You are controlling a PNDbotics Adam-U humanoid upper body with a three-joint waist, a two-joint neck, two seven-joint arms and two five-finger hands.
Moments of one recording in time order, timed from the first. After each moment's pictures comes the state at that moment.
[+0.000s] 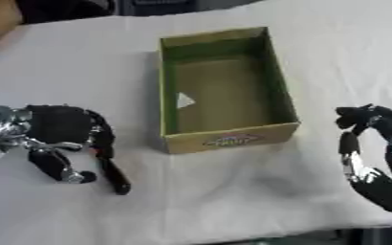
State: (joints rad) left arm -0.58 0.76 -0.56 -1.48 -0.86 -0.72 -0.38; right arm 0.04 -0.34 -0.12 -1.98 0.53 -0.49 0.08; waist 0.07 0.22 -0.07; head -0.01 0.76
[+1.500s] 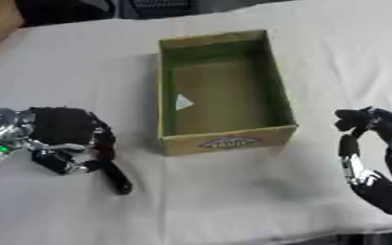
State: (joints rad) left arm -0.58 0.75 -0.55 -1.47 -0.86 -0.70 -0.40; right arm 0.04 -0.34 -0.12 -1.98 0.53 -0.49 0.07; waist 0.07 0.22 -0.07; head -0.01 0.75
